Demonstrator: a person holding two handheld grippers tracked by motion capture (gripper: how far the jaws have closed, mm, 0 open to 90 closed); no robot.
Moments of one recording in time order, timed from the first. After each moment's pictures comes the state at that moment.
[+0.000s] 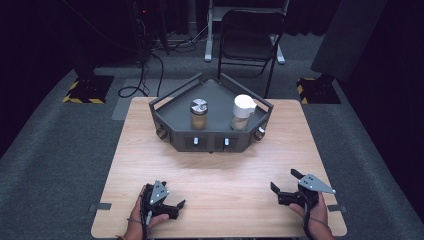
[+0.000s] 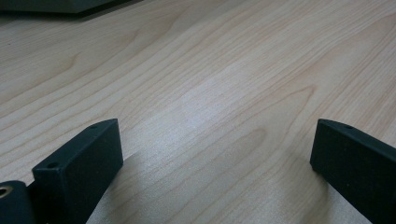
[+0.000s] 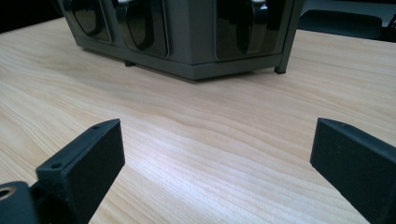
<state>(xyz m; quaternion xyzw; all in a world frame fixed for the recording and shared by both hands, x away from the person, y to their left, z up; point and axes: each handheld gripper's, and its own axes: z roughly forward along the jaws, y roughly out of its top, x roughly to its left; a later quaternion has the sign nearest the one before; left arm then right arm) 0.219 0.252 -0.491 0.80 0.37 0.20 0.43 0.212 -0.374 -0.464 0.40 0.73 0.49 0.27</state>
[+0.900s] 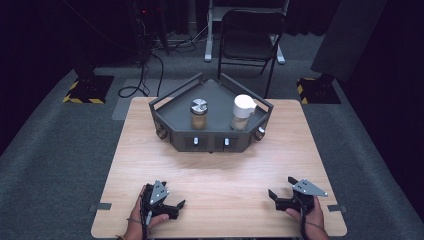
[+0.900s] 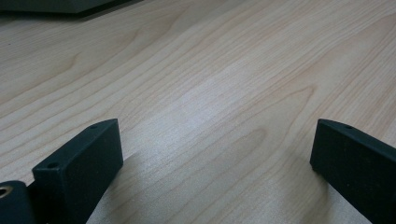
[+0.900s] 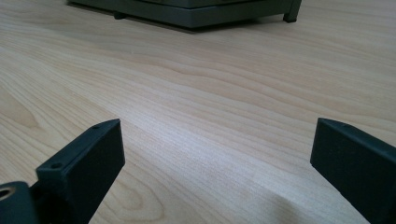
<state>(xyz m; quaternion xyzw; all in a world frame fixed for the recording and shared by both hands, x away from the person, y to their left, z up) 0.219 0.252 -0.491 0.80 0.37 0.20 0.43 0.216 -0.372 -0.484 0.42 0.75 0.45 0.24</state>
